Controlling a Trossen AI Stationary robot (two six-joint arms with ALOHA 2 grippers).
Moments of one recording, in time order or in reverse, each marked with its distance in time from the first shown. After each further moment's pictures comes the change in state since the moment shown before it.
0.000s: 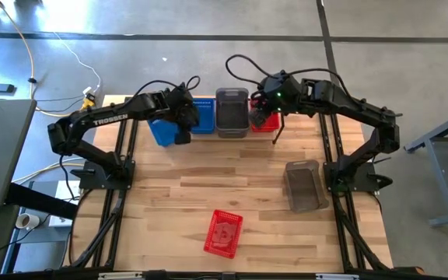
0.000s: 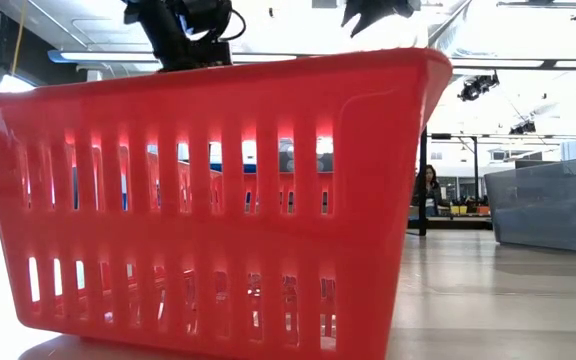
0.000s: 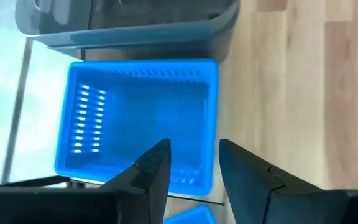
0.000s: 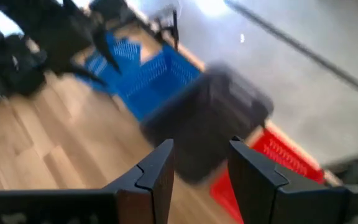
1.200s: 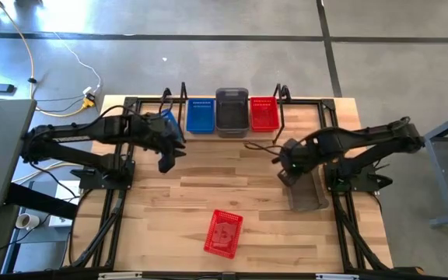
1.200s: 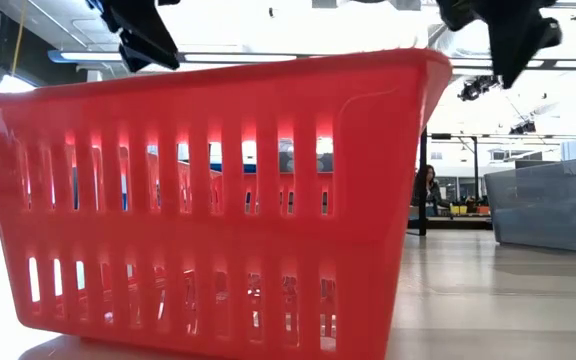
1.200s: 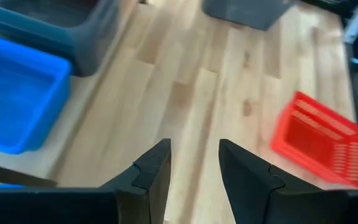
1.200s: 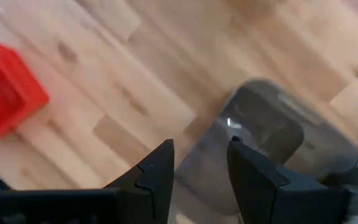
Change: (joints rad) left arm -0.341 -0.405 -0.197 0.028 0.102 -0.686; right arm 0.411 -0.254 -0.574 -0.252 -0.250 0.663
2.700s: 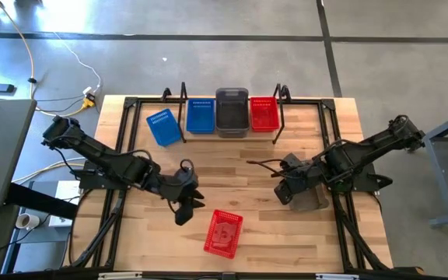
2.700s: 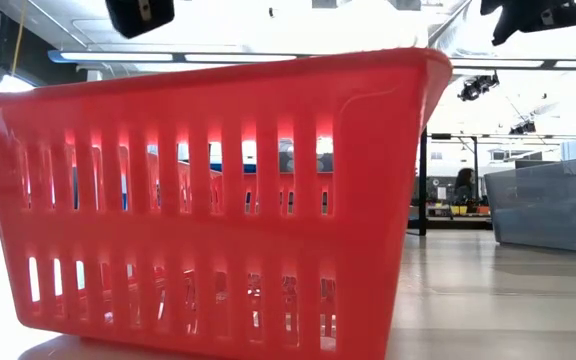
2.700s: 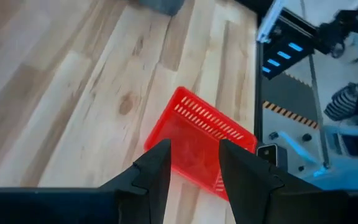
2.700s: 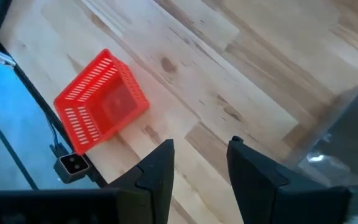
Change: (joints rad) left arm -0.570 0.350 0.110 0.284 -0.247 -0.495; right arm 0.240 -0.020 -0.036 0.305 0.102 0.255
